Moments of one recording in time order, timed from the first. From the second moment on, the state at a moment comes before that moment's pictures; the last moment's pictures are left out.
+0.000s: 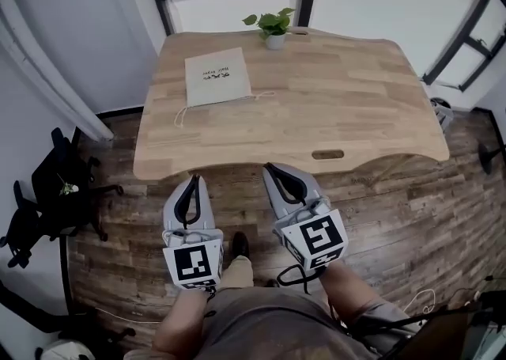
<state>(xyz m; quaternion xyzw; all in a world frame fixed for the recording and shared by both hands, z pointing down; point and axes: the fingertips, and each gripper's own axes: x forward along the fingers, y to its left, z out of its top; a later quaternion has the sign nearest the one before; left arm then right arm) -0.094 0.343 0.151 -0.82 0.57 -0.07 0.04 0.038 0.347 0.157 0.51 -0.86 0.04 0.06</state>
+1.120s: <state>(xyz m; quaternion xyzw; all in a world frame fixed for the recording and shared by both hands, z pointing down) -0.150 0.131 0.165 -0.83 0.55 -0.08 0.03 0.003 0.148 0.165 0.54 -0.84 0.05 0.07</state>
